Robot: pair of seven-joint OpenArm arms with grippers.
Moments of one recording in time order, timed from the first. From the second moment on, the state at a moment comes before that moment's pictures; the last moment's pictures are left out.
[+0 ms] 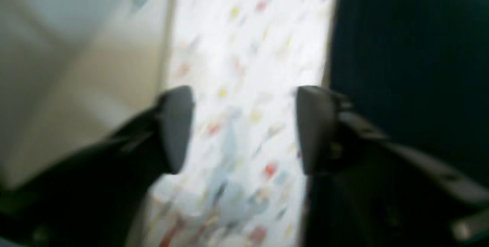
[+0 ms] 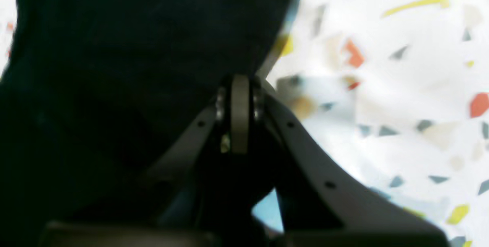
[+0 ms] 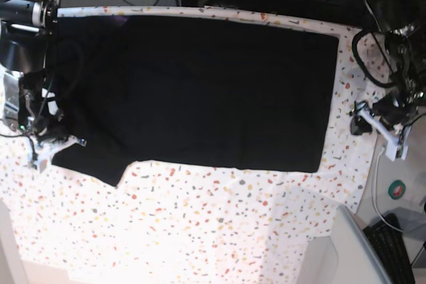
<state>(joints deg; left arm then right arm) -4.4 -20.3 -27.7 71.2 -14.3 -32.3 44.8 16.0 13.2 13.6 46.5 17.5 11.3 -33.9</state>
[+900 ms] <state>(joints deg) -25.1 -17.6 -5.9 33.1 -15.0 -22.3 28.4 11.0 14.4 13.9 58.6 17.2 11.4 -39.2</state>
